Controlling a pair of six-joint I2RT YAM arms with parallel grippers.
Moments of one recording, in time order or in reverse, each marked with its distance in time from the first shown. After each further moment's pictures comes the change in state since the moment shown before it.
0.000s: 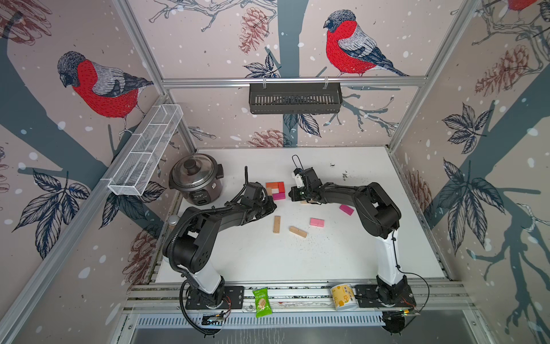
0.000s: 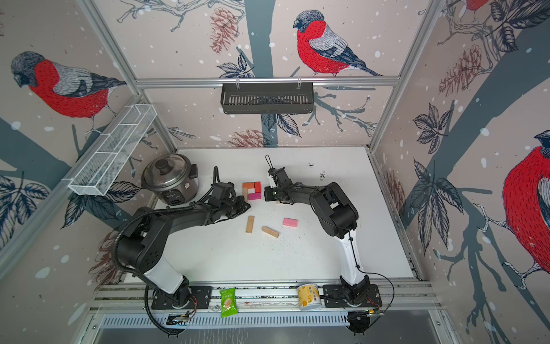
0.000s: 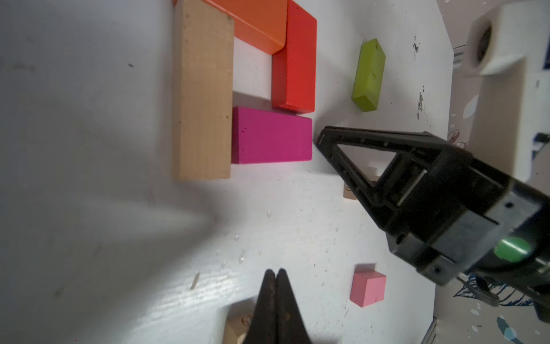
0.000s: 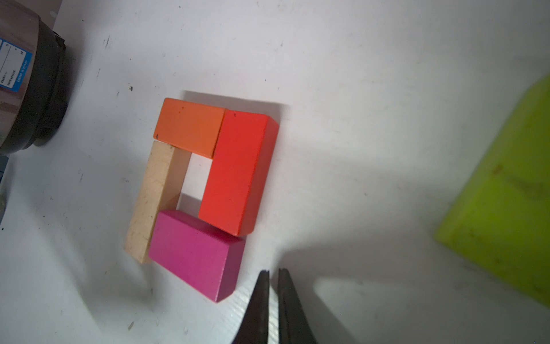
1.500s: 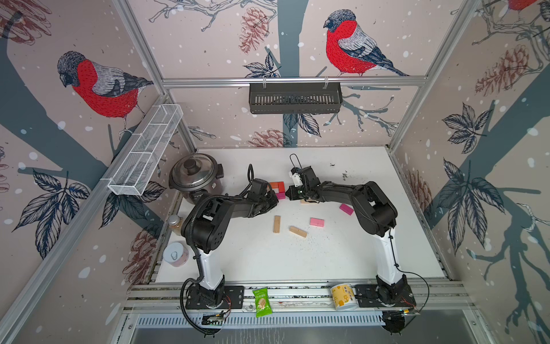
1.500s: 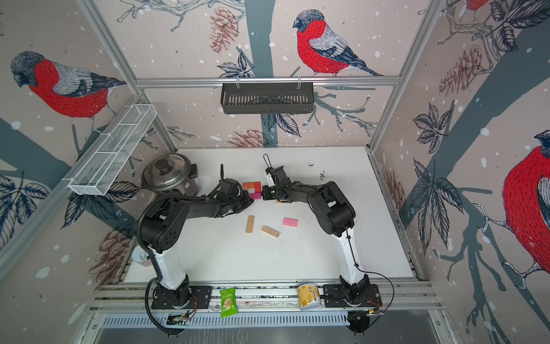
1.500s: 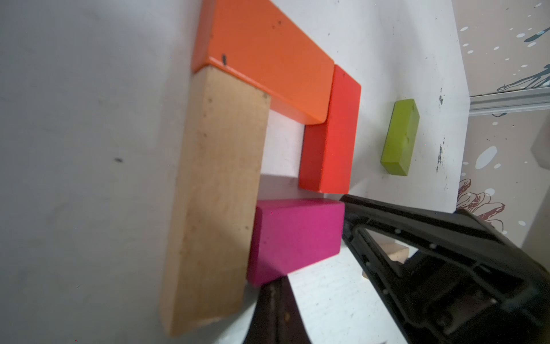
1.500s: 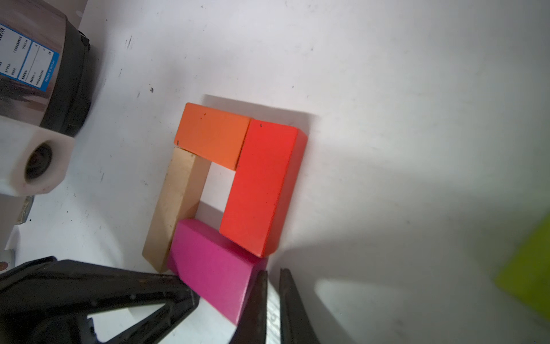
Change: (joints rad) left arm 0.000 0.188 0.118 0.075 -0.063 -0.099; right arm 0.001 0.045 0.054 0.002 -0.060 -0.003
